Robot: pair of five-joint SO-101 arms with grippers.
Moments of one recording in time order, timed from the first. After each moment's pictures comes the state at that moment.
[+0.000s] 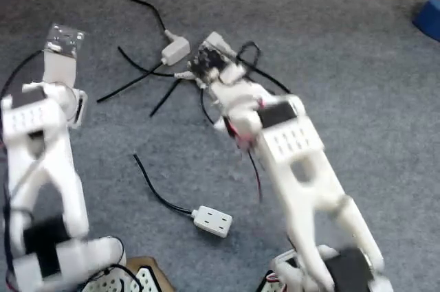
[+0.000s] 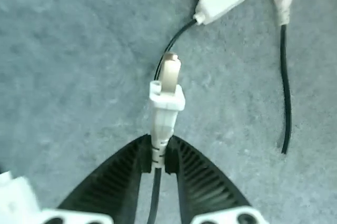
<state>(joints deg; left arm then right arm) -25.1 -14.8 30.0 48.0 -30.3 -29.2 -24.8 25.2 61.4 24.9</state>
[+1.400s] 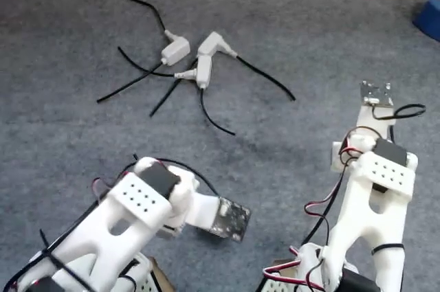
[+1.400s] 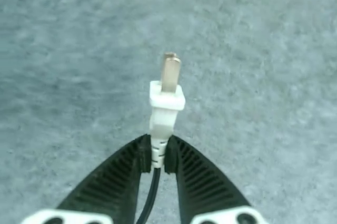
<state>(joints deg) 32.8 -37.4 57.5 76.3 -72.6 17.1 -29.3 43.9 58.2 16.3</state>
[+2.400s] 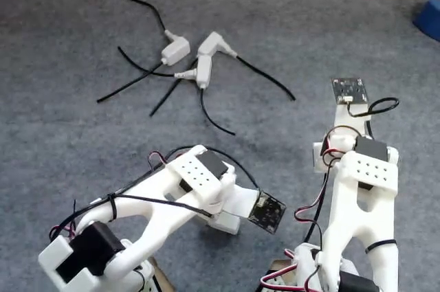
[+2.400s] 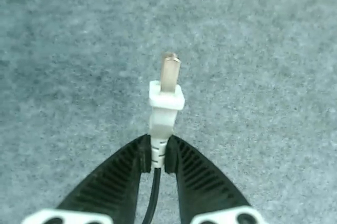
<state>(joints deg) 37.8 -9.4 43.6 60.8 -70.0 10.5 -30.0 45.8 58.2 16.3</state>
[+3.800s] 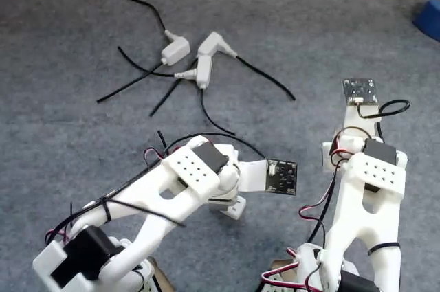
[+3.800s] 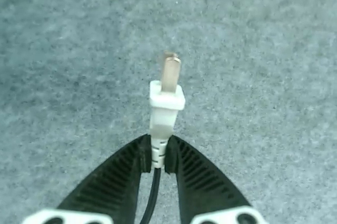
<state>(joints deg) 38.5 -11.4 38.8 59.3 -49.3 14.3 -30.0 45.8 56.2 18.7</state>
